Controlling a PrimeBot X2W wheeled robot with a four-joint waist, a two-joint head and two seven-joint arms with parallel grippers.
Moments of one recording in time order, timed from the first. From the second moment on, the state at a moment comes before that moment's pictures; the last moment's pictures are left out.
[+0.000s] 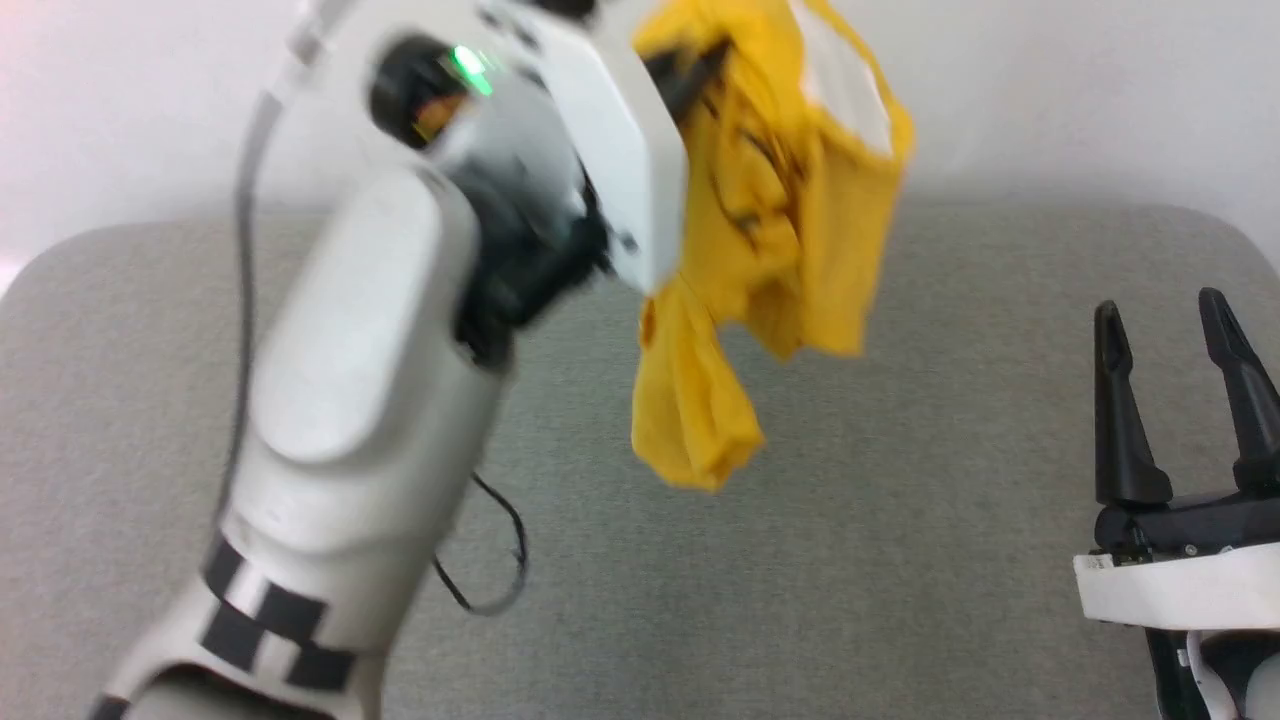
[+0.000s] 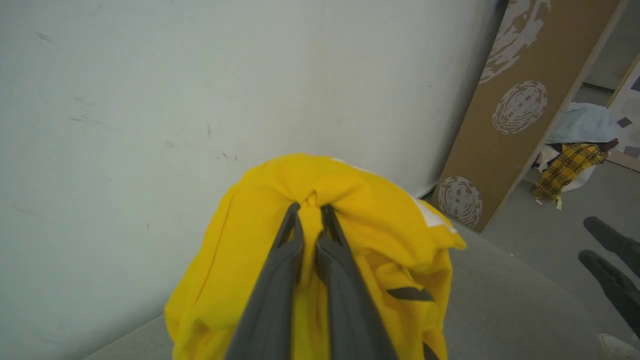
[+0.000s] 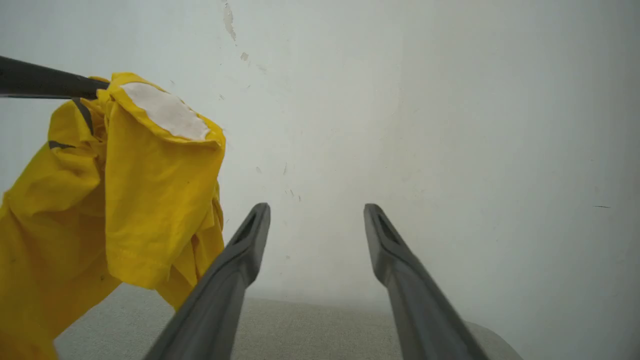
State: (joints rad) left arm -0.94 0.12 -0.42 0.20 -0.58 -0.09 0.60; right arm 0.00 -0.05 -0.08 -0.35 0.08 0.13 -0.08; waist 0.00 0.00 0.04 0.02
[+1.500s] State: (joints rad) left arm -0.12 0.38 -0.38 -0.12 -0.57 0.27 -0.25; right arm 0.07 -0.05 -0.12 -0.26 0.13 0.13 -0.07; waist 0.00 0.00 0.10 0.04
